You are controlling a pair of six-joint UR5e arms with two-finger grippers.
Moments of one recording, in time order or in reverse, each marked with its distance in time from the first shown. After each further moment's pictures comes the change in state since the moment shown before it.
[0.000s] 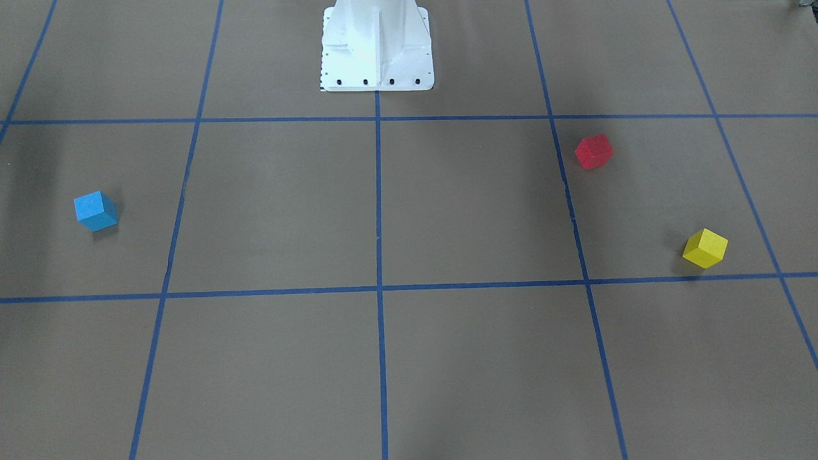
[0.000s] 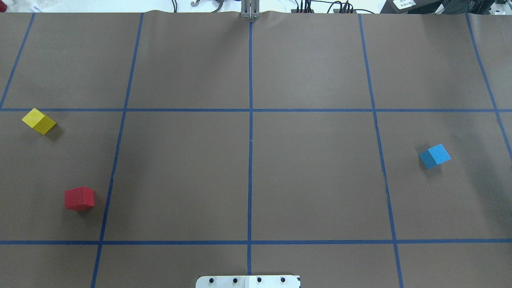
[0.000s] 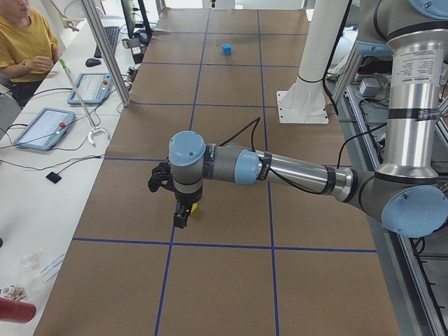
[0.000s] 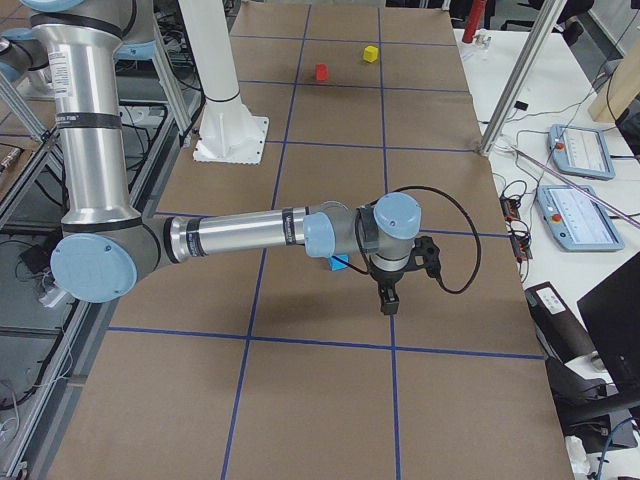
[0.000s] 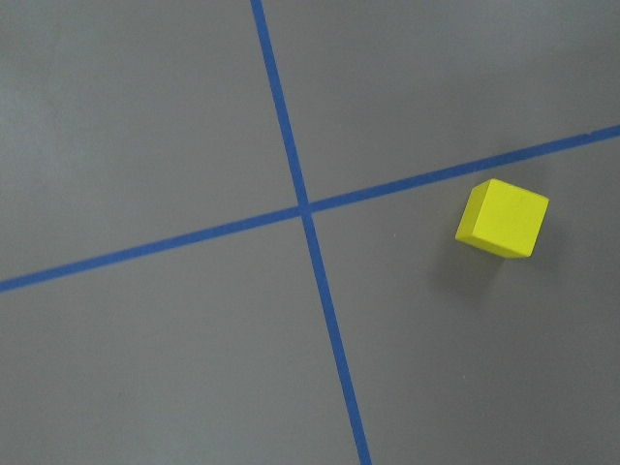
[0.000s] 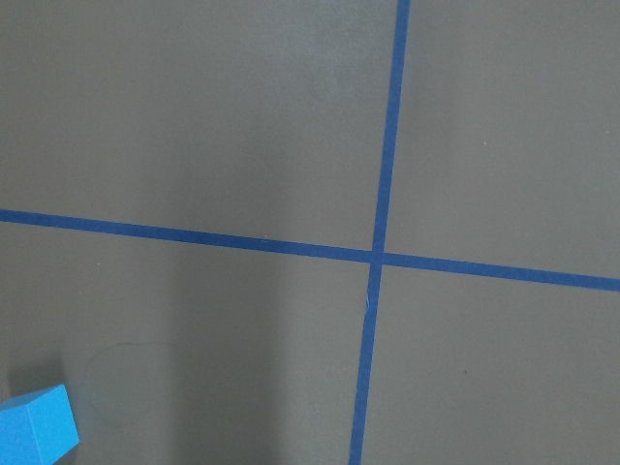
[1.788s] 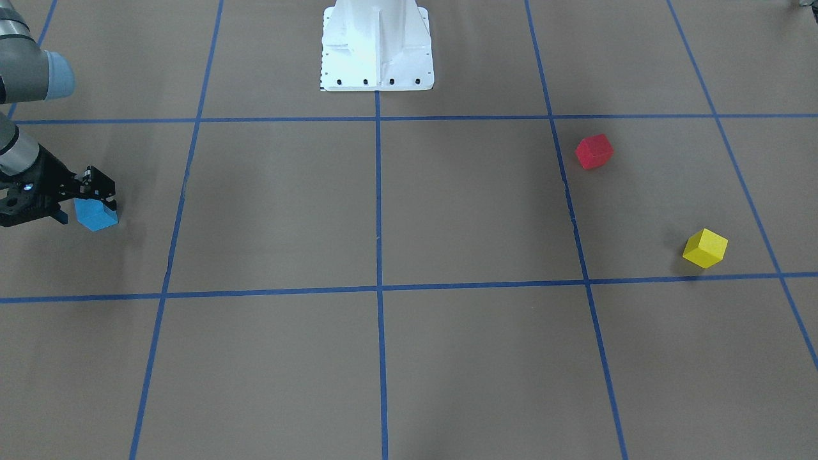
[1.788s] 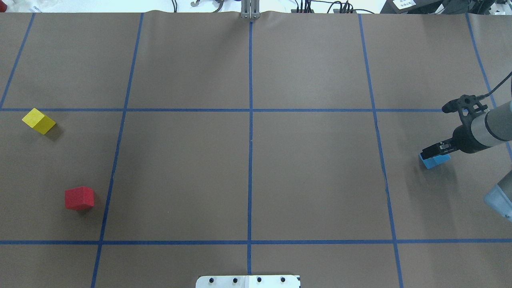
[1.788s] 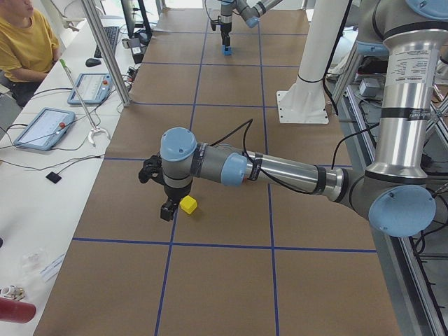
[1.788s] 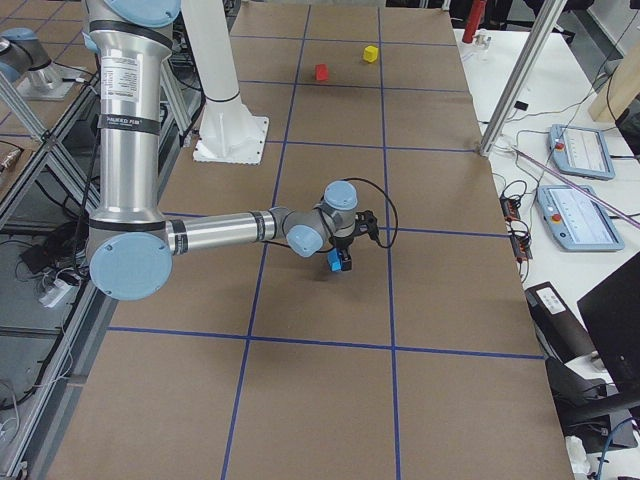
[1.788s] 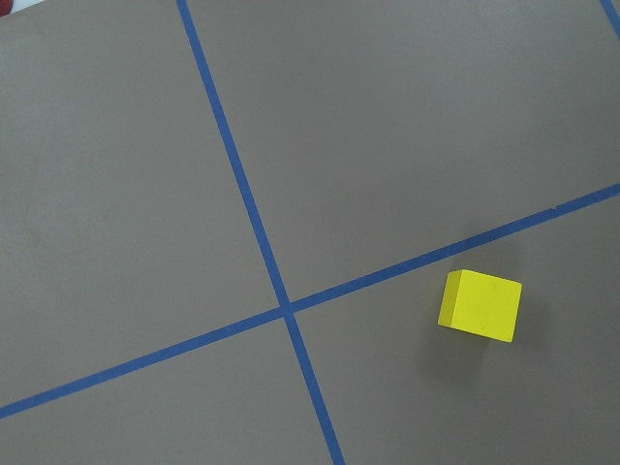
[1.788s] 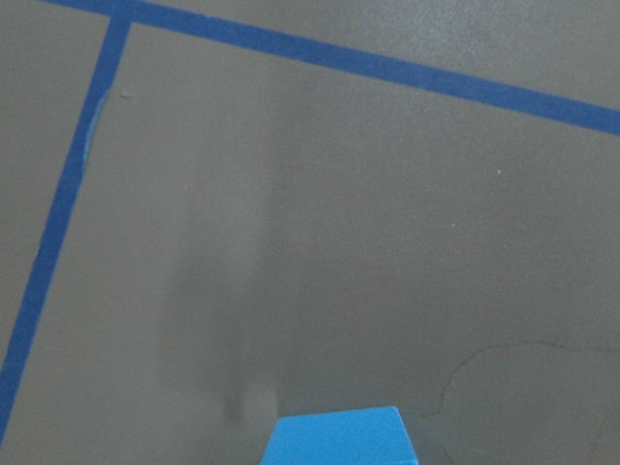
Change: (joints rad) left arm 0.028 -0.023 0.046 -0.115 -0.005 -0.028; right arm -0.585 -0.130 0.005 0.588 -0.229 0.619
